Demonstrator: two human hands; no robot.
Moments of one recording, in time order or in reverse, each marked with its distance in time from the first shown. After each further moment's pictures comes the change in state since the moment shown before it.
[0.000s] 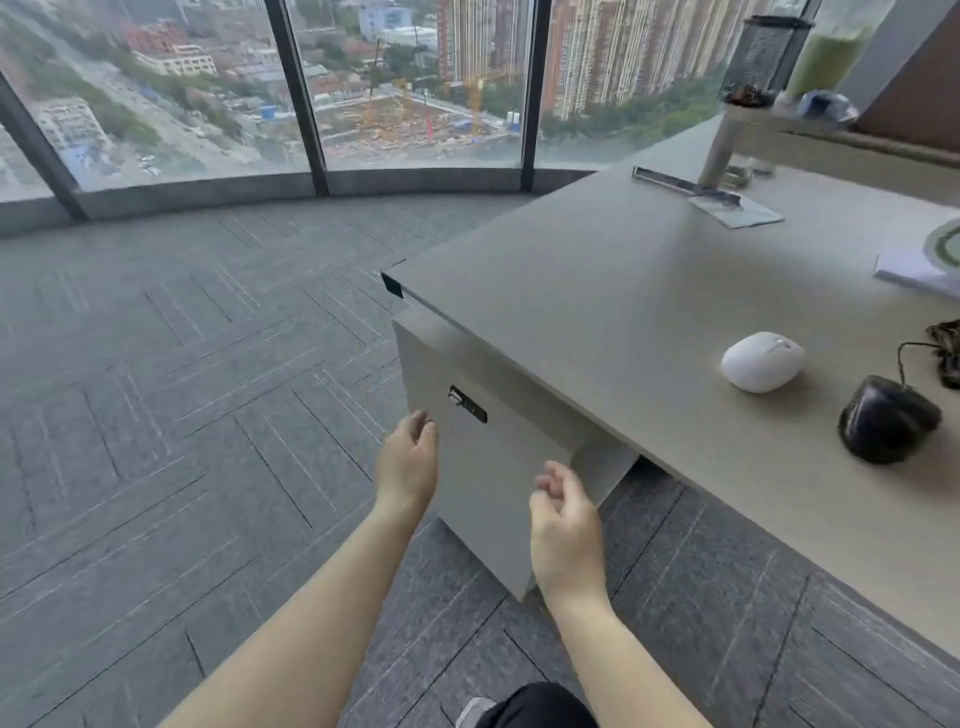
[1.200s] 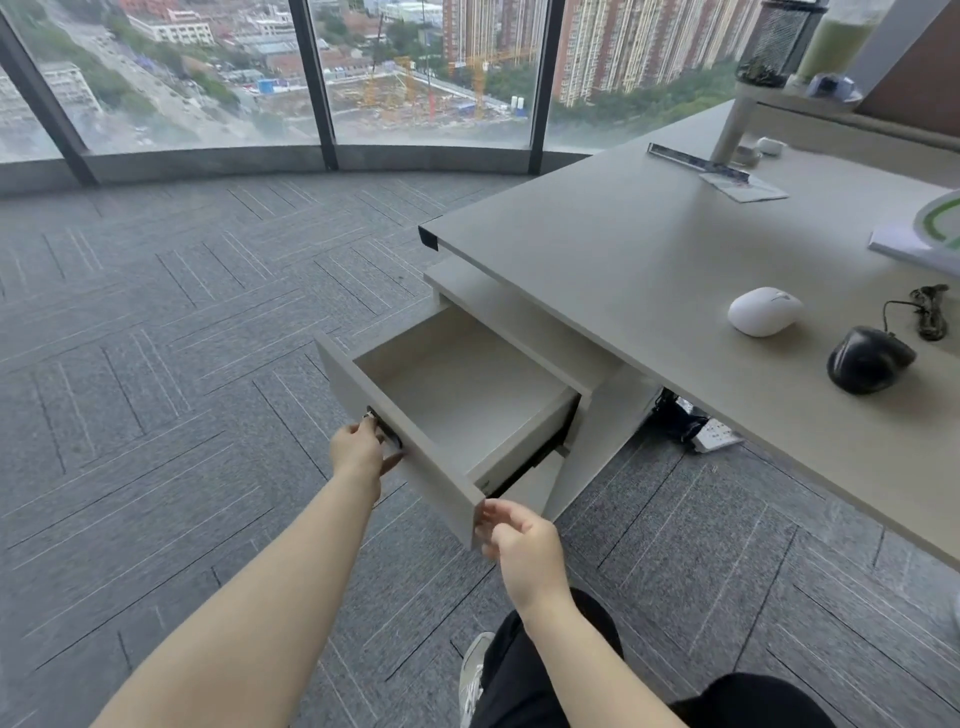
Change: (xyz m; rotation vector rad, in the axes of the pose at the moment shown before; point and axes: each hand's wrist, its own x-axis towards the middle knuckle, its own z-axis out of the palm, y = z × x) left_hand -0.021 -0.059 -0.086 -0.489 0.286 -0.426; right_hand -0.090 0.048 0.039 0.080 -0.239 0.188
